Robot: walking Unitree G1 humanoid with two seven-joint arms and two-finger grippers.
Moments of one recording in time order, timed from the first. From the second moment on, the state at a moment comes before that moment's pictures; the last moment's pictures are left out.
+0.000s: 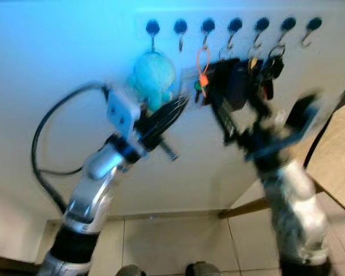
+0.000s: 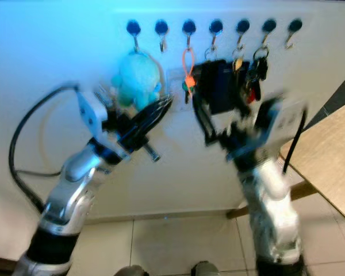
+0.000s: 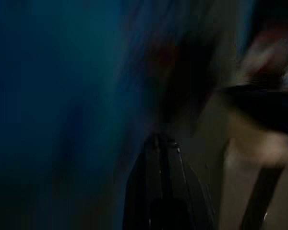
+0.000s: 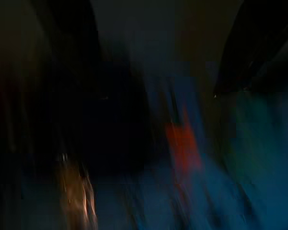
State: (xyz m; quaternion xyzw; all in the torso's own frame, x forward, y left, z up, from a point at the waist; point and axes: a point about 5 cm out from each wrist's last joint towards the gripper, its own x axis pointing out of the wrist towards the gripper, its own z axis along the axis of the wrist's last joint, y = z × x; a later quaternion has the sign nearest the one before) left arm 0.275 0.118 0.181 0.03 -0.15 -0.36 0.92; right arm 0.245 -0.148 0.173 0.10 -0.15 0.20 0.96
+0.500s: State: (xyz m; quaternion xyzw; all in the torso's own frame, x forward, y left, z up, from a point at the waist) left arm 0.246 0.221 0.025 0.02 0.14 -0.05 0.99; right arm 0.215 -0.208 -0.020 0.08 0.24 -0.03 0.97
